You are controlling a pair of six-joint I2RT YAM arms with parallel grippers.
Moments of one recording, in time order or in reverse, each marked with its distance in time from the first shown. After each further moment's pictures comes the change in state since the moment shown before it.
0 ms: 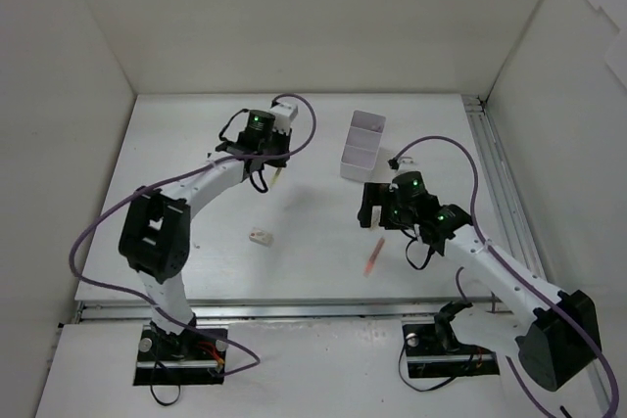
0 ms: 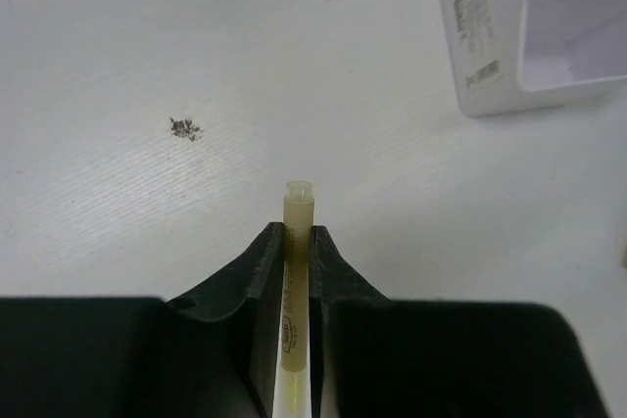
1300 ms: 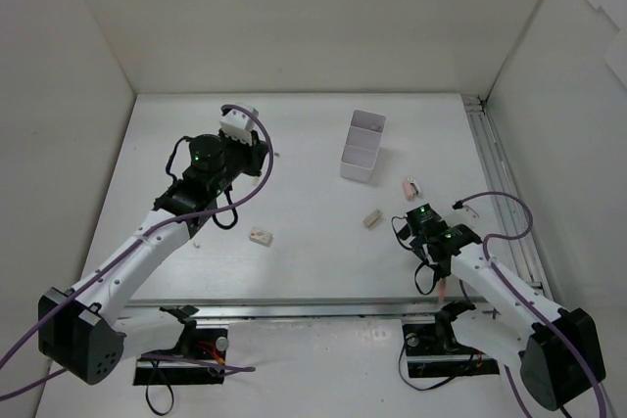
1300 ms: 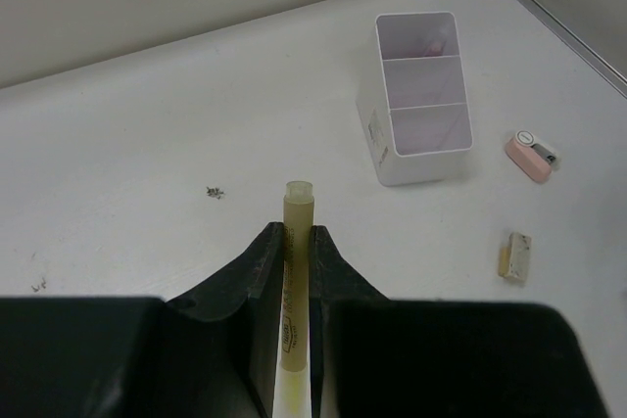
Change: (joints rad) left arm -0.023 -0.681 -0.409 0.225 -0.047 -0.032; right arm -0.078 -0.082 -0.220 -0.349 0.422 0.753
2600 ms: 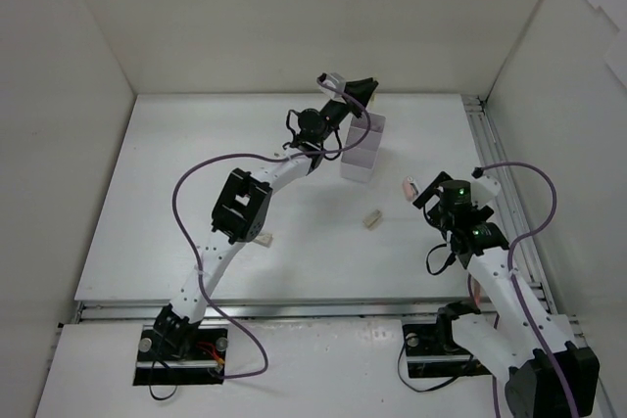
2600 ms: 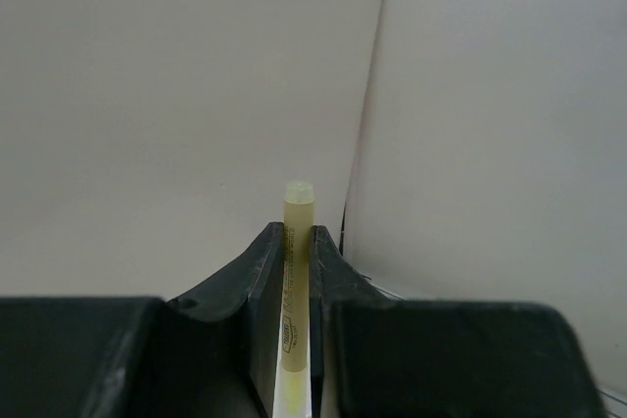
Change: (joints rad) left arm -0.107 1.440 1.195 1.011 0.204 -0.202; right arm -0.234 -0.125 0.107 0.256 -0.053 -0.428
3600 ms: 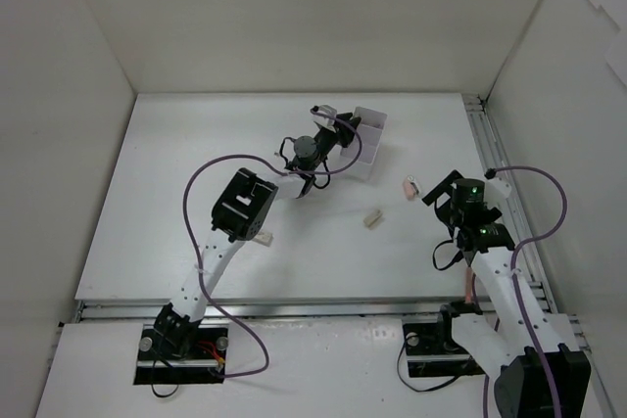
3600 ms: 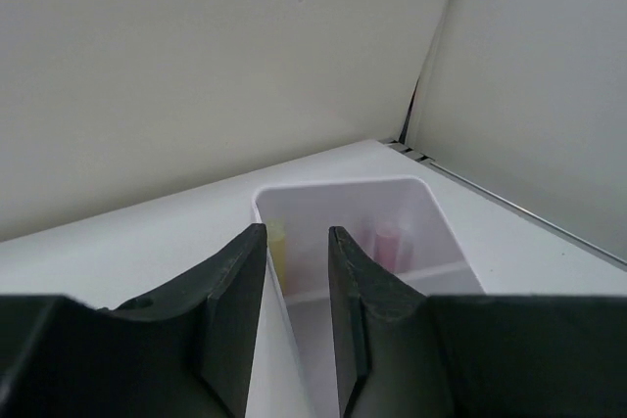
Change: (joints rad) left arm 0.001 0.014 -0.352 0.147 -0.108 0.040; right arm -0.133 0.003 -0.014 0.033 -0.101 -0.002
